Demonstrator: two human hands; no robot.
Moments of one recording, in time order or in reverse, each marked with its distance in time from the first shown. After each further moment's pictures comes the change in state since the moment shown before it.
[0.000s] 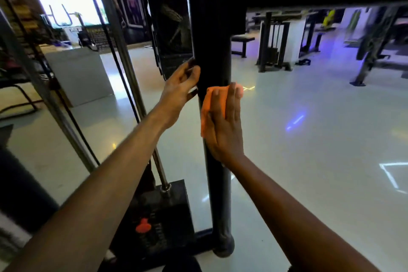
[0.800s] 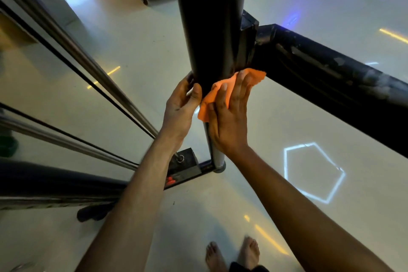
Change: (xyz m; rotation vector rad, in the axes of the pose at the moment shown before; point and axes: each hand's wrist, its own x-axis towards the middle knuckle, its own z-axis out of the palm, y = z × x) left_hand 0.052 0.159 -0.019 -0.014 -0.012 -0.441; right_hand 0.169 -0.087 -0.091 -0.089 -0.170 0.204
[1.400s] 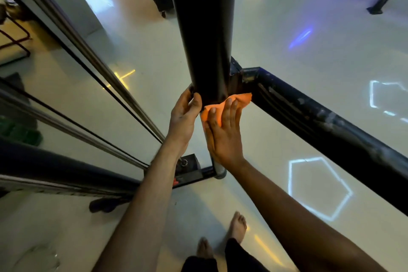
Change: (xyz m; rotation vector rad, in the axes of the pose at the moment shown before) left_hand -0.020 0.087 0.014 -0.064 0.117 -0.077; right_hand 0.014 -0.025 -0.045 0.018 -0.146 -0.028
